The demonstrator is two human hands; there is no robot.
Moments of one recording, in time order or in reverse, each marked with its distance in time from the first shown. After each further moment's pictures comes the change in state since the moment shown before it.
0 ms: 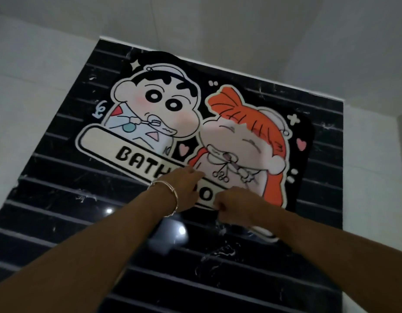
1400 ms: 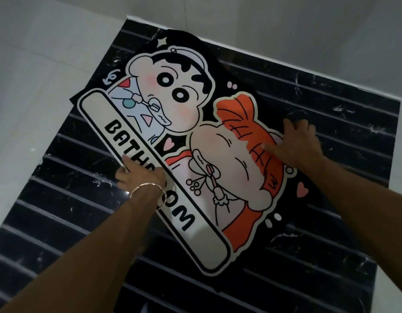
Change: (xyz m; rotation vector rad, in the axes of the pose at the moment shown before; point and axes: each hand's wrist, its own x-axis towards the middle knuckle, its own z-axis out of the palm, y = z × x) left_hand -0.007 -0.051 0.029 -0.873 0.671 -1.200; right_hand 0.065 0.100 -0.065 -0.075 0.473 0.487
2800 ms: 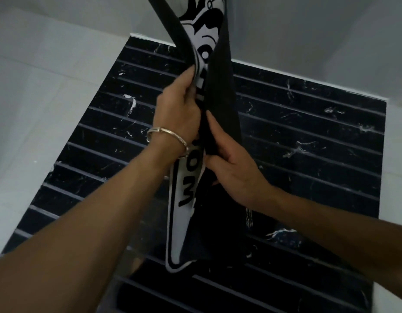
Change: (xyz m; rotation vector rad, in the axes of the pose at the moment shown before) left_hand -0.053 0.112 -0.052 -0.396 -0.194 1.083; right_hand -0.127 -0.111 -0.040 1.263 -0.184 -0.566
